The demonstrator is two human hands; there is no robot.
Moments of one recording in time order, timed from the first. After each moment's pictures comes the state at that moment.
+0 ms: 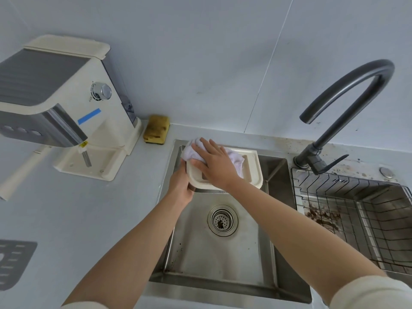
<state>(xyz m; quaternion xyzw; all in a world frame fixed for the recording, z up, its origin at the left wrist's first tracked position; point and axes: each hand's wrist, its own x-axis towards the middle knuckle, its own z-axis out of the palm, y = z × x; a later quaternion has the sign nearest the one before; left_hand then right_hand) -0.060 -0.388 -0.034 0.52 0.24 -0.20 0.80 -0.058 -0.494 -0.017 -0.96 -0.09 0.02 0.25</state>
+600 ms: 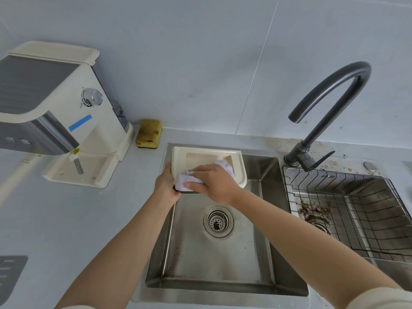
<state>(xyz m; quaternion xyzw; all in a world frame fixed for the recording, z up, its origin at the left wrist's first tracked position) -0.043 -0.363 -0.046 0.46 0.30 -0.25 0.80 -0.088 -0.498 -0.015 -0.93 -0.23 -0.07 0.29</state>
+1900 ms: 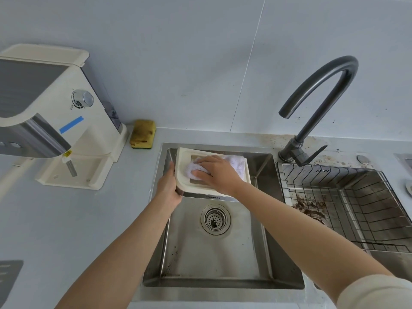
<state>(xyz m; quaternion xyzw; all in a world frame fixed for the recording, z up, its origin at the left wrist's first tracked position) -0.058 -0.382 -0.042 0.49 0.30 -0.23 0.78 -0.084 -0.521 -0.016 -0.95 -0.09 0.02 0.29</state>
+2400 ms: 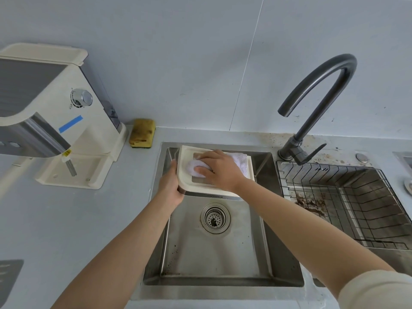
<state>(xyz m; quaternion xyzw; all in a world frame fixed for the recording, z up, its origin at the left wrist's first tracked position) -0.061 -0.387 -0.034 0.49 0.30 -0.24 0.78 -0.084 -0.526 -0.011 -0.96 -0.09 0.01 0.26</state>
